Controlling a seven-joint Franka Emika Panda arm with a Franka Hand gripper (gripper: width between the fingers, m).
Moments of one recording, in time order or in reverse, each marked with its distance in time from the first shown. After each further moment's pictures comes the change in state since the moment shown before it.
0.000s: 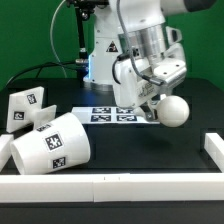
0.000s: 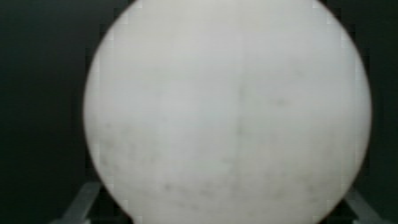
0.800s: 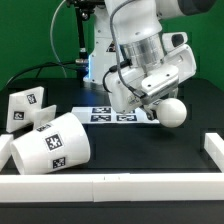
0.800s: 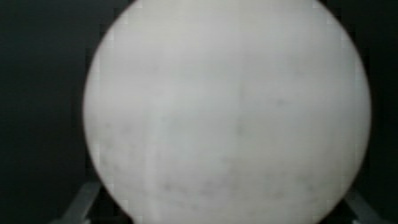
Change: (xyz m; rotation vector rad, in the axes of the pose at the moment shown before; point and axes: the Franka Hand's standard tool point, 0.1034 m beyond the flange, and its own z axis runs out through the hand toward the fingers) arm 0.033 0.029 0.013 -0.093 -0.007 0.243
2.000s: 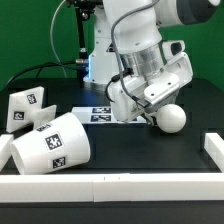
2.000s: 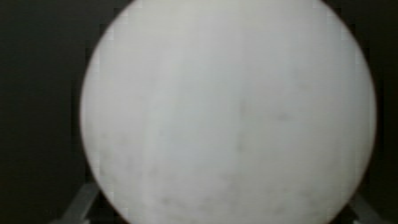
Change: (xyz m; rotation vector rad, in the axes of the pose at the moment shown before) arm 0.007 -0.001 0.014 -0.017 0.030 -0.028
